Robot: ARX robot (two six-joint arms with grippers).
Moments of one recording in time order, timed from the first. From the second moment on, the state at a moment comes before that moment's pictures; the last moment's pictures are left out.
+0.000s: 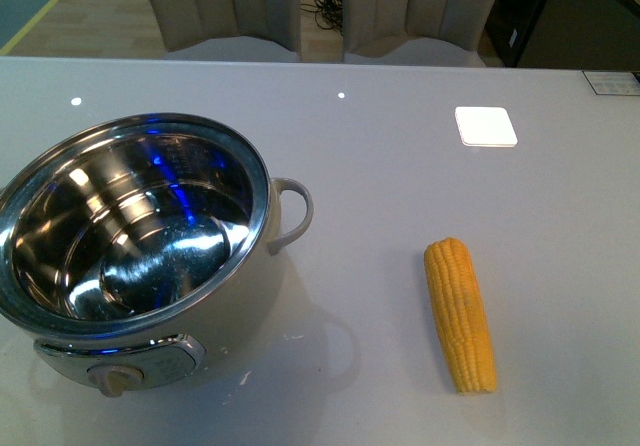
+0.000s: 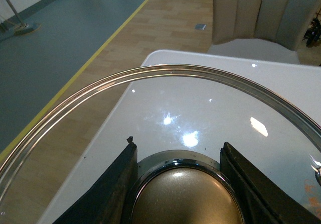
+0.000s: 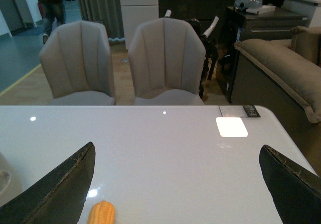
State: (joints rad) left arm 0.53 1.59 0.38 0.95 0.23 0.19; right arm 0.00 0.01 0.02 0.00 0.00 0.00
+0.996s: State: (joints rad) left arm 0.56 2.46 0.75 1.30 0.24 0.18; right arm 0.00 0.01 0.02 0.00 0.00 0.00
